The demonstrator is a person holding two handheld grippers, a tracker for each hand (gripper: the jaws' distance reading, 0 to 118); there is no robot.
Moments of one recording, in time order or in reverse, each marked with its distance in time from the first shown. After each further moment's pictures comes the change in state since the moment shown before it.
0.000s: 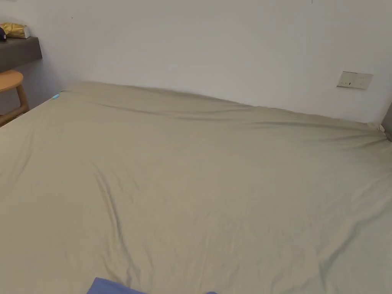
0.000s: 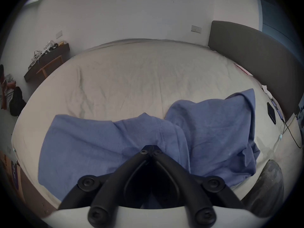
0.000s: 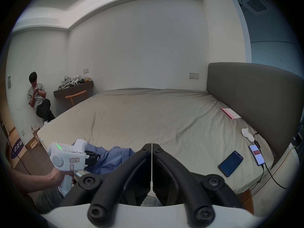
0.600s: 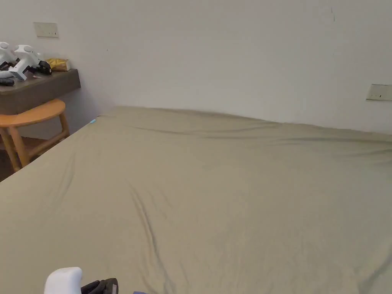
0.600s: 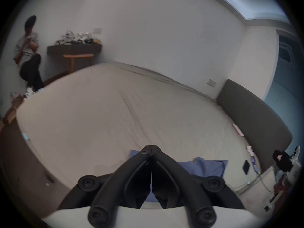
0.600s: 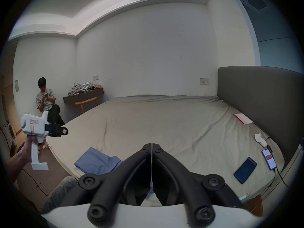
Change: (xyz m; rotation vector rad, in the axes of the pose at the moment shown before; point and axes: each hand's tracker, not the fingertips) left arm -0.202 0.033 0.171 0.292 -0.007 0.368; right arm -0.031 0.012 -0.017 0.070 0.102 -0.015
